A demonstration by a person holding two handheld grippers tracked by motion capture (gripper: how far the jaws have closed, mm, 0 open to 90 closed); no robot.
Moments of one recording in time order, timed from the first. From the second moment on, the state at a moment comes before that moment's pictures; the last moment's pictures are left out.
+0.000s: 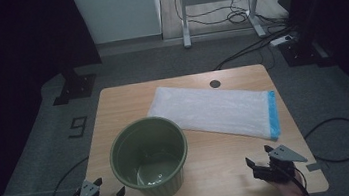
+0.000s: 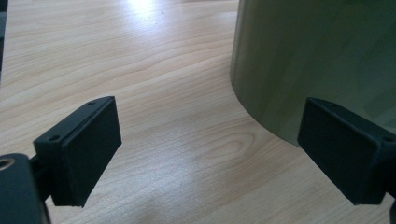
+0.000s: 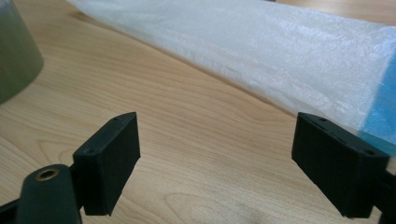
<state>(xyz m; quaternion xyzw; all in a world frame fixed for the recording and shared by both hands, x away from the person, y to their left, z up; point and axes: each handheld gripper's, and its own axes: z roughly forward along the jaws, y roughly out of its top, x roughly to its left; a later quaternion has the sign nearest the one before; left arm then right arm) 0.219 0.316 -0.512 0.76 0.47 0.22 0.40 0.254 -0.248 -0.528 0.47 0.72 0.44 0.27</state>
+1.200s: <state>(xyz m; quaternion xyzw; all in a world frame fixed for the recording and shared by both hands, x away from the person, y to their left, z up) 0.249 0.232 -0.502 0.82 0.30 0.14 0.47 0.256 -0.257 -0.538 0.49 0.71 0.43 0.26</state>
